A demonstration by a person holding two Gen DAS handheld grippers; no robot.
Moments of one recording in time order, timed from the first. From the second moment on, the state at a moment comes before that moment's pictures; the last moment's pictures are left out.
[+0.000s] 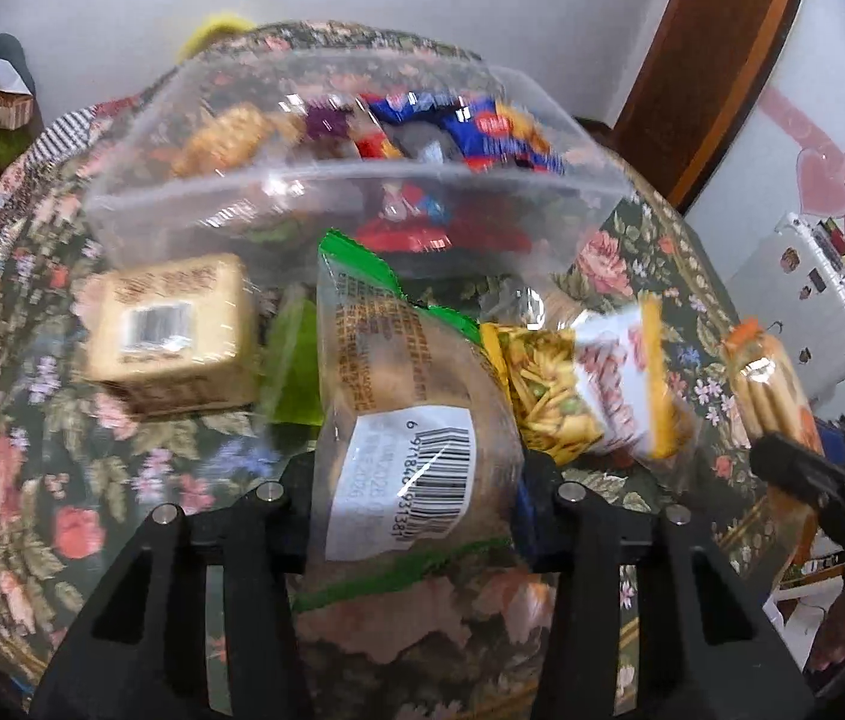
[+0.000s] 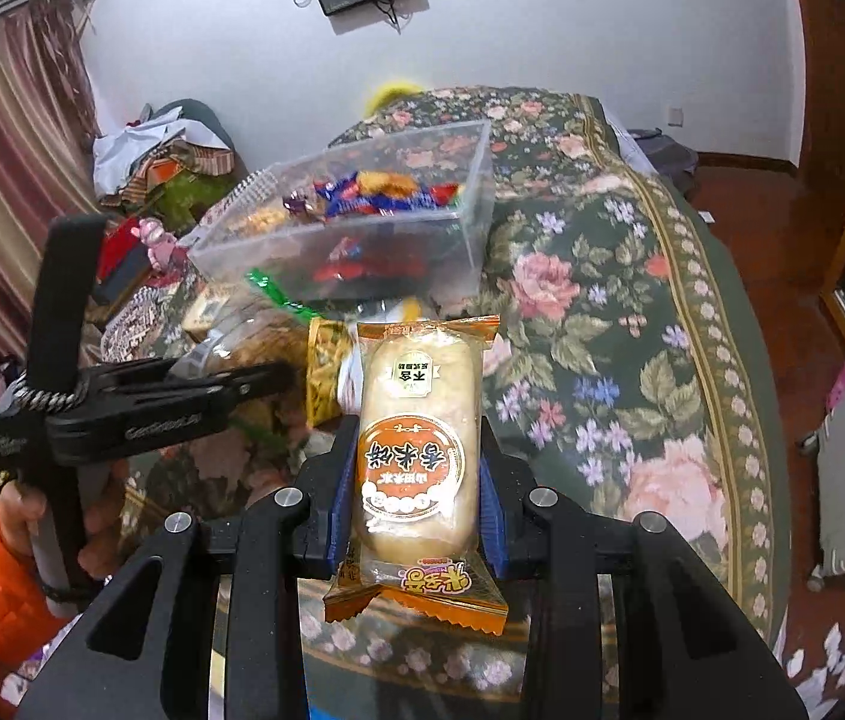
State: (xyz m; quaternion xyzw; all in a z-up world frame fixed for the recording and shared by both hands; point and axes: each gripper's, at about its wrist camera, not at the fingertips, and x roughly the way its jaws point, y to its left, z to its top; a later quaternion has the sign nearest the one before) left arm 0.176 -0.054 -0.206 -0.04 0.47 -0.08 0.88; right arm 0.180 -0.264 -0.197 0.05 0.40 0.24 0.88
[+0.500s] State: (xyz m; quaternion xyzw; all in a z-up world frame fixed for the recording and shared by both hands) left arm 0.172 -0.009 -0.128 -0.07 0.39 -0.06 0.91; right arm 0.217 -0.229 -0.156 0.04 0.35 0.26 0.90
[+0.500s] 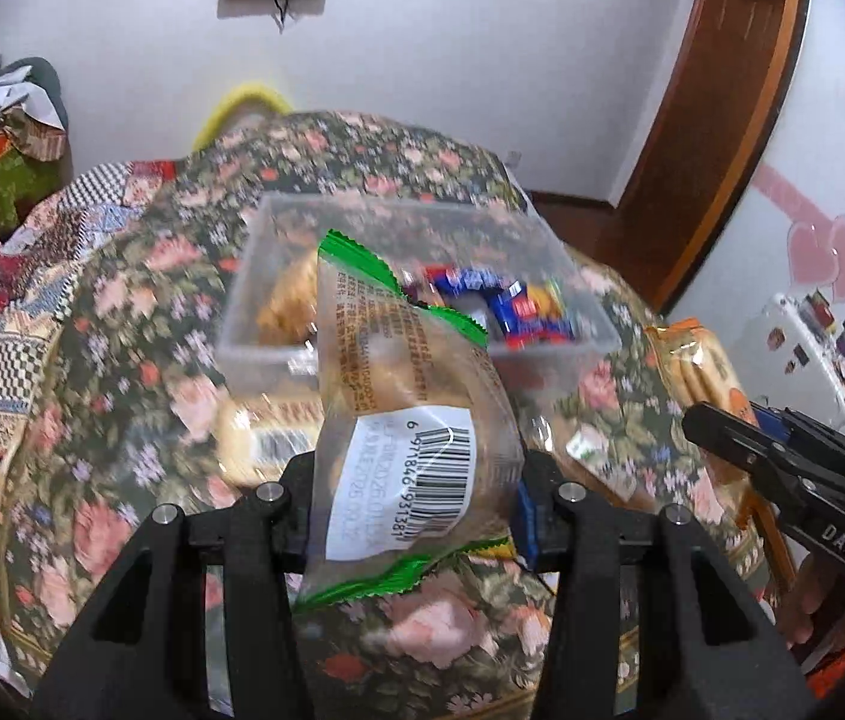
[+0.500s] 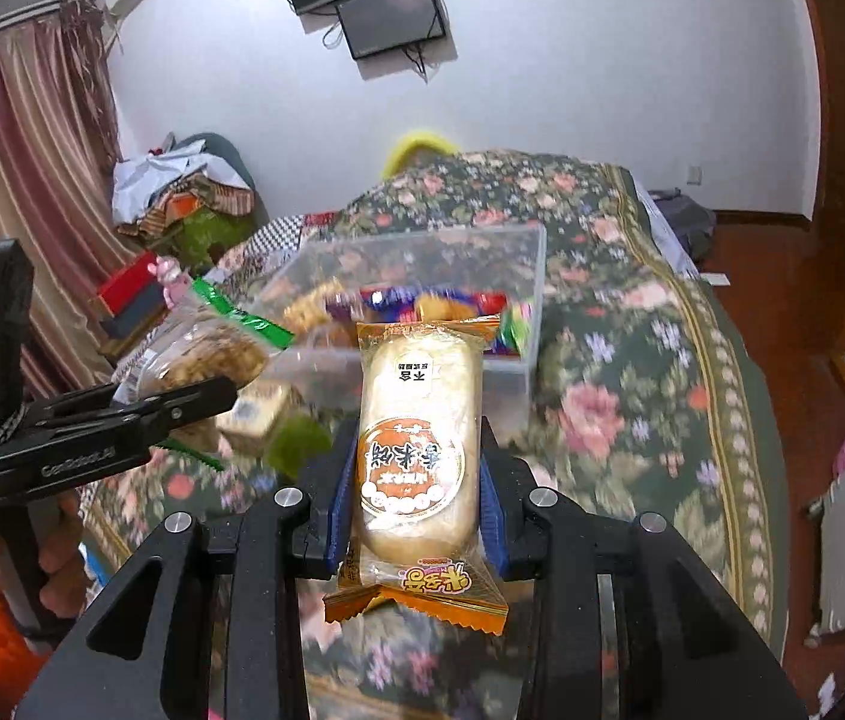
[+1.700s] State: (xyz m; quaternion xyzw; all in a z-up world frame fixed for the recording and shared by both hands) left arm 0.298 0.022 -0.151 -0.08 0.41 -0.01 0.91; right arm 0.347 -0.178 -0.159 0.00 0.35 0.23 0.91
